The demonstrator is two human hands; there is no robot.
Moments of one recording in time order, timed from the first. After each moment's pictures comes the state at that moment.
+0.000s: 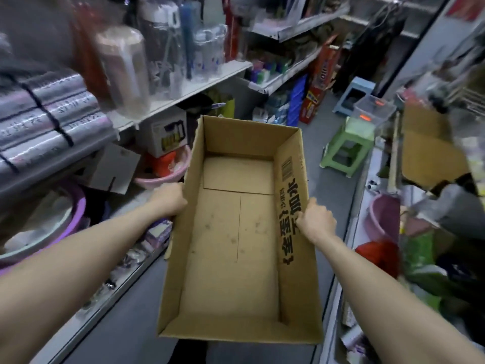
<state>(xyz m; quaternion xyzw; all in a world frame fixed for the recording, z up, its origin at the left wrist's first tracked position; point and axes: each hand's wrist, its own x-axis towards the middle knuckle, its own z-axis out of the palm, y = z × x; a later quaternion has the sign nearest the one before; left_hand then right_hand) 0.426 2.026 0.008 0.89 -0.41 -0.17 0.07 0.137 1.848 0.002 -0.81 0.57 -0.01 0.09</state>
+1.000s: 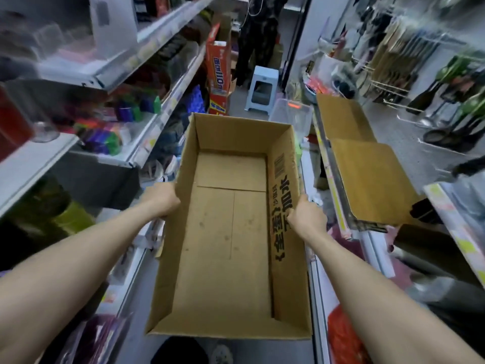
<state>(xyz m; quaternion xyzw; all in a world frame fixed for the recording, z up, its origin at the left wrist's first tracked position) 0.533 1.237 0.012 0.80 -0.57 -0.18 0.02 0.203 1.203 0.014 -0.67 0.74 -0.02 0.09</state>
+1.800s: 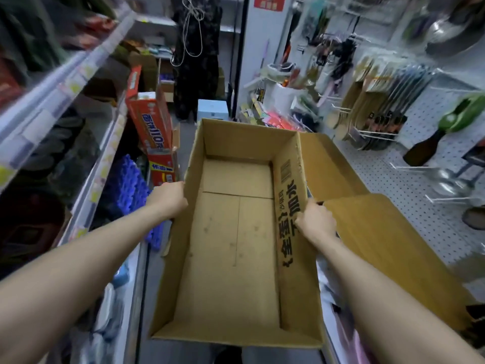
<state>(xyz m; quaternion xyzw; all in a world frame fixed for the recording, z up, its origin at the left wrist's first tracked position) 0.565 0.585 0.028 0.70 -0.70 -0.12 0.06 0.233 0.660 0.045 -0.55 0.83 -0.06 0.07</state>
